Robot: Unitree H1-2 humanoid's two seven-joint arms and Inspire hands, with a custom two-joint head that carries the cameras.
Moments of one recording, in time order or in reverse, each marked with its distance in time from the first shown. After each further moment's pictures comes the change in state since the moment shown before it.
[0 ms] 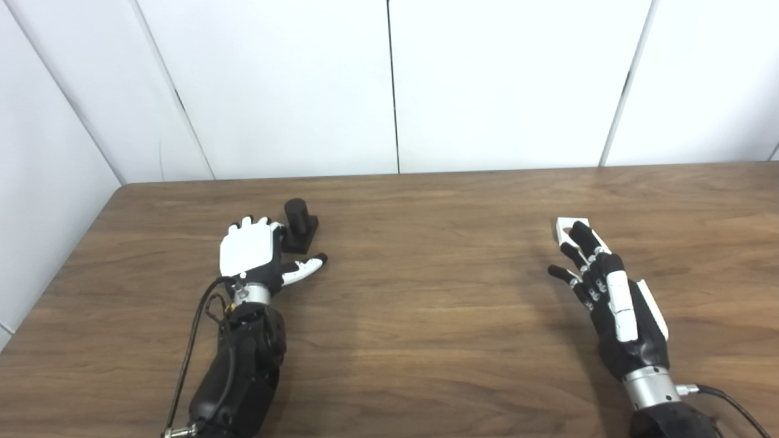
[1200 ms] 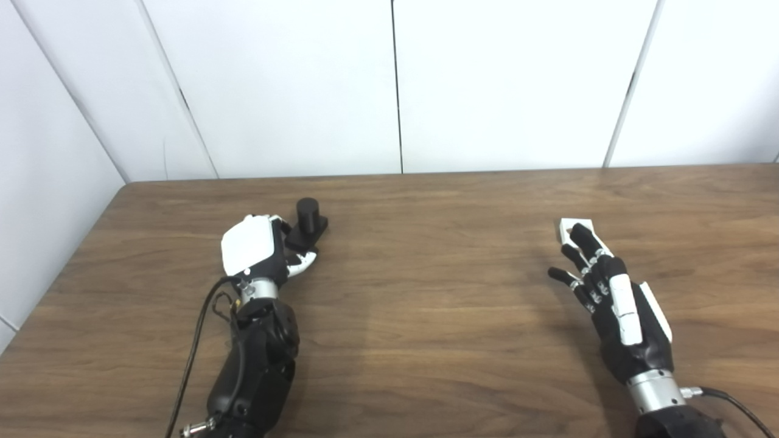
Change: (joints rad) left arm -0.021 -0.057 0.054 0.021 -0.071 0.000 0.128; right arm 0.006 -0.015 0.003 -0.007 0.037 0.003 0.019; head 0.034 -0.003
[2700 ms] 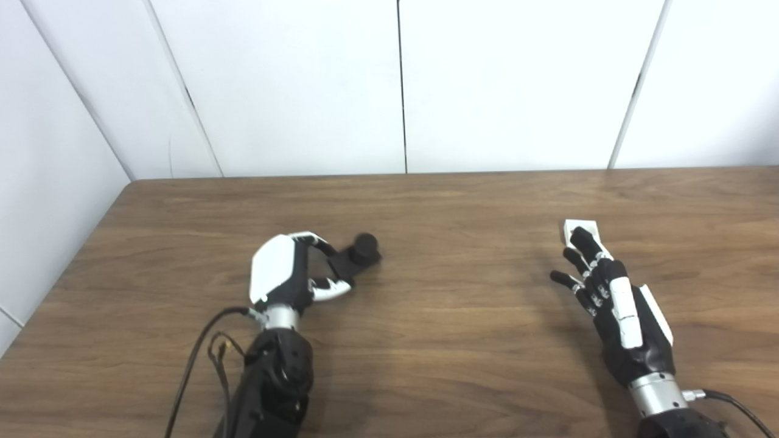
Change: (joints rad) left arm 0.199 -0.026 -0.094 -0.363 -0.237 -0.010 -0.071; right arm -0.007 -0.006 0.012 0.001 -0.037 0.007 0.000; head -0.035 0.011
